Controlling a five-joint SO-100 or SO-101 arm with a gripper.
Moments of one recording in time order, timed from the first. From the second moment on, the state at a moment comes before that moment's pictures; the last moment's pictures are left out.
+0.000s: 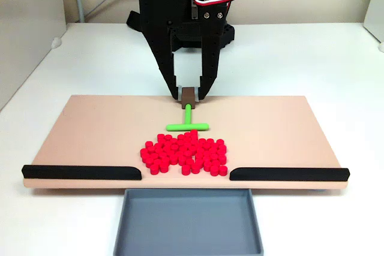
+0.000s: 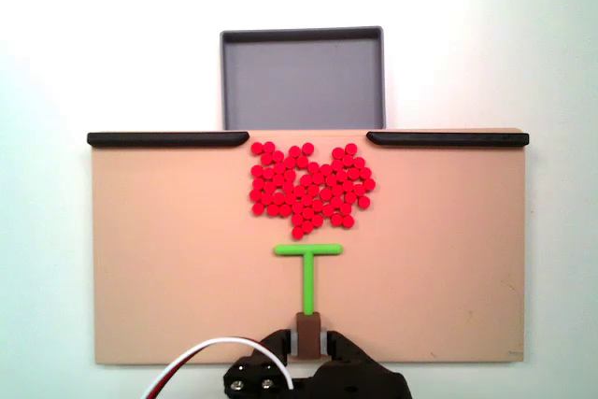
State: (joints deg) arm 2.0 101.4 123.8 61.4 -90.0
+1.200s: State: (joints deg) arm 2.0 92.1 114.4 61.4 -90.0
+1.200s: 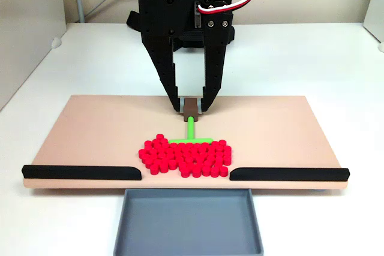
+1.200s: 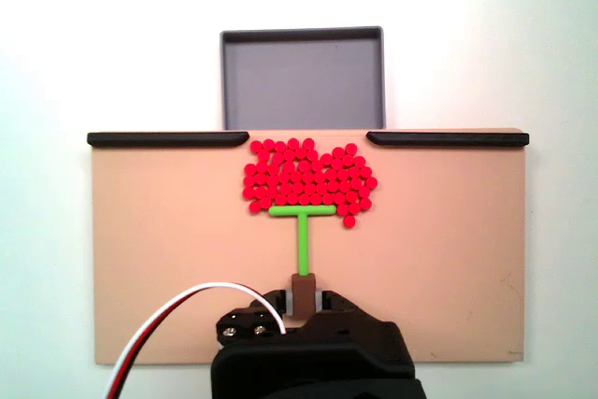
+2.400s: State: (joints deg) arm 1.8 110.0 112.1 80.7 -88.9
